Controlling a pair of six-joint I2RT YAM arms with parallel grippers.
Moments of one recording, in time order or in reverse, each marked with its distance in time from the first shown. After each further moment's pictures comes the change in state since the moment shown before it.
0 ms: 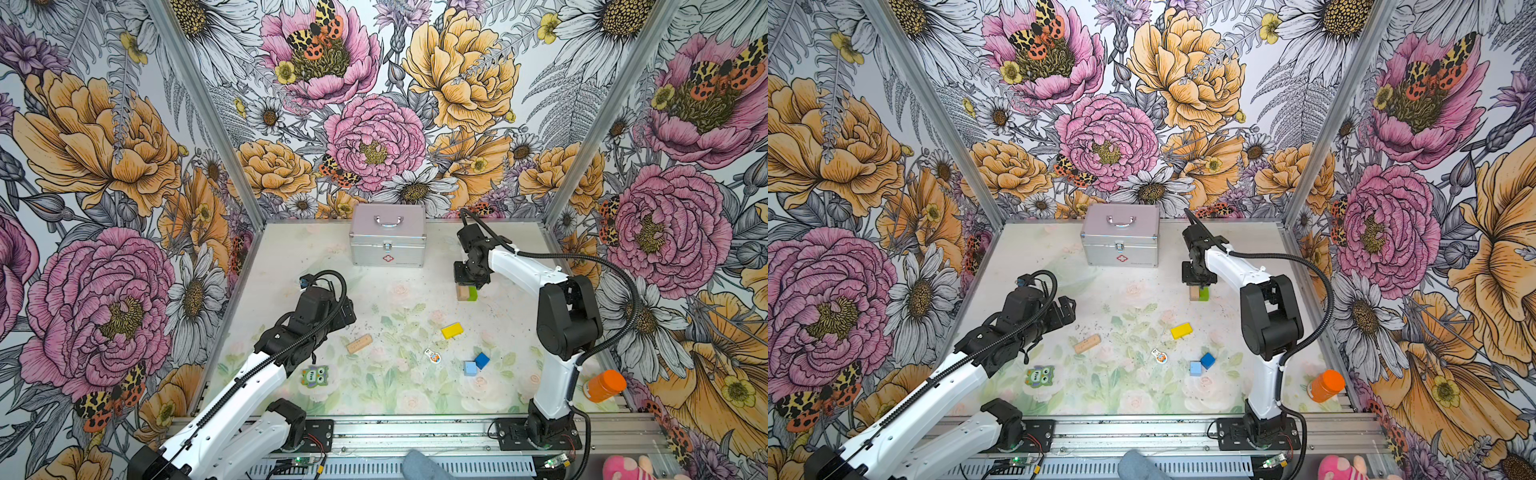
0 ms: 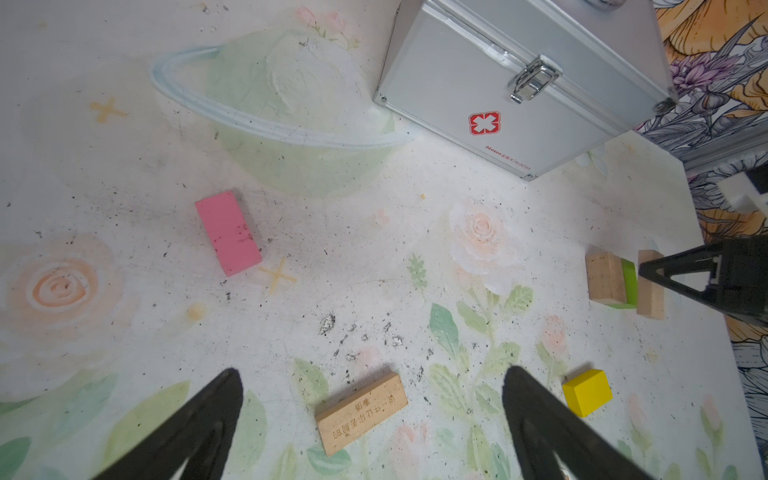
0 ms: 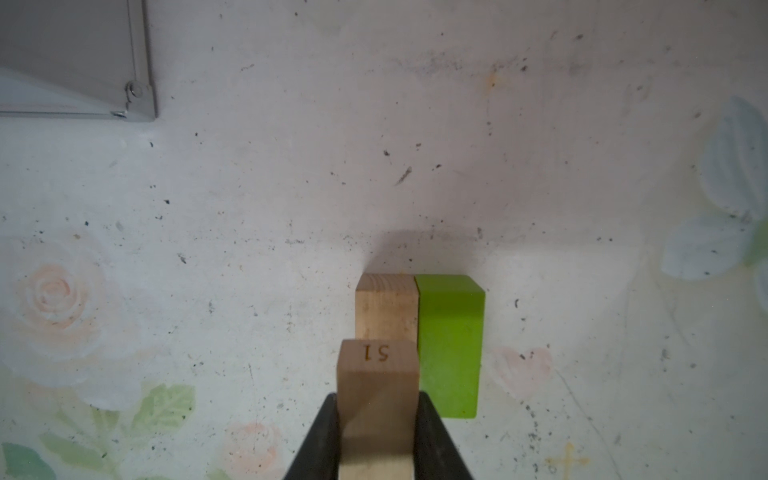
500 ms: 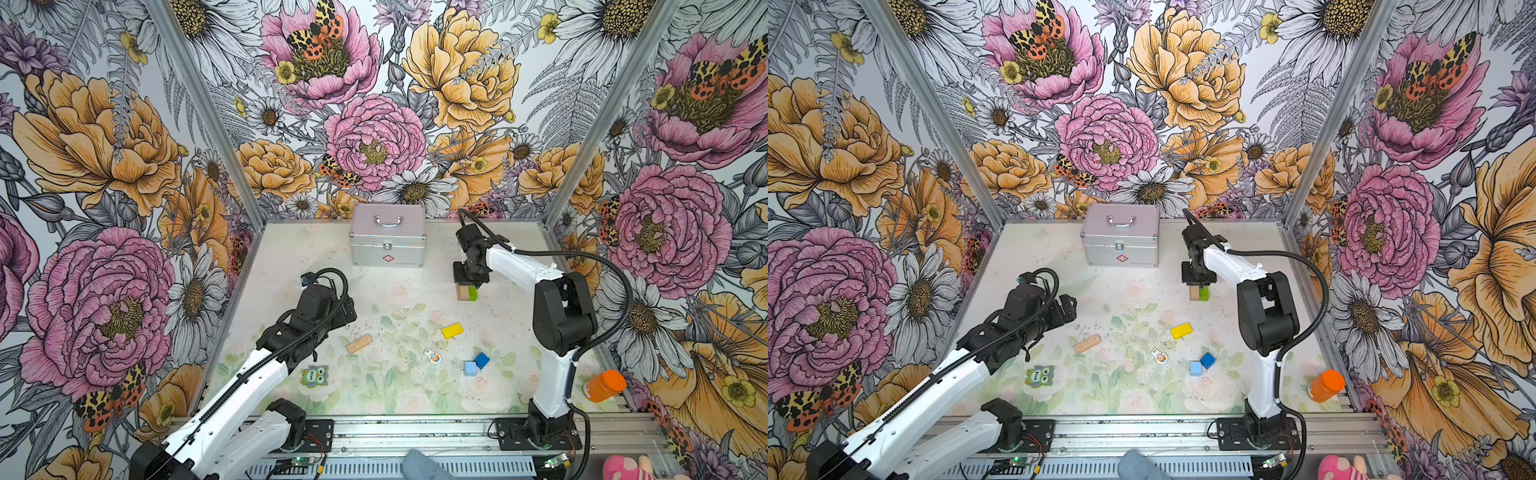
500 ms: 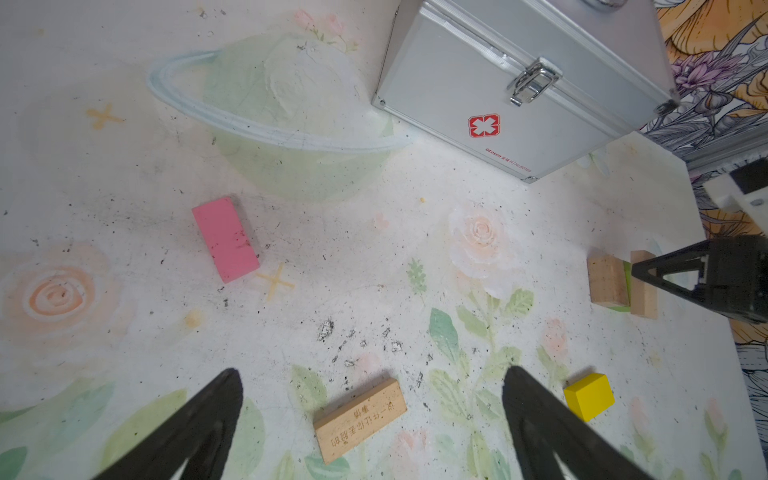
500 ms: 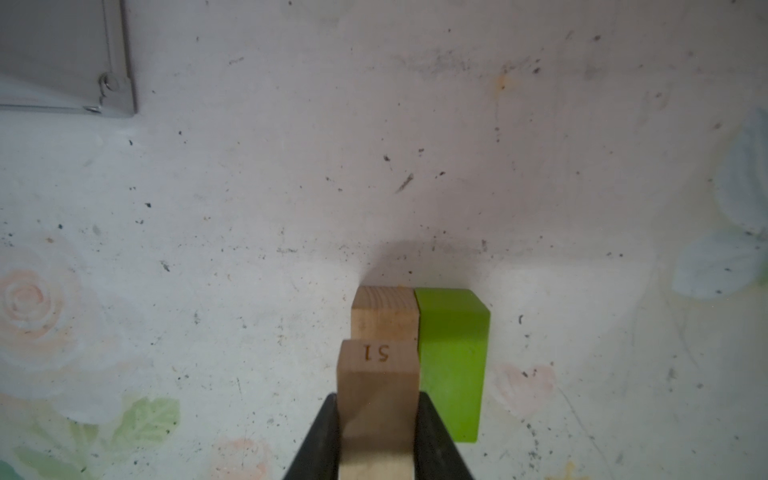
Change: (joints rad) left arm 0.004 0.026 0.016 0.014 0.000 0.012; right arm -0.011 0.043 0.032 -0.005 0.000 -0.025
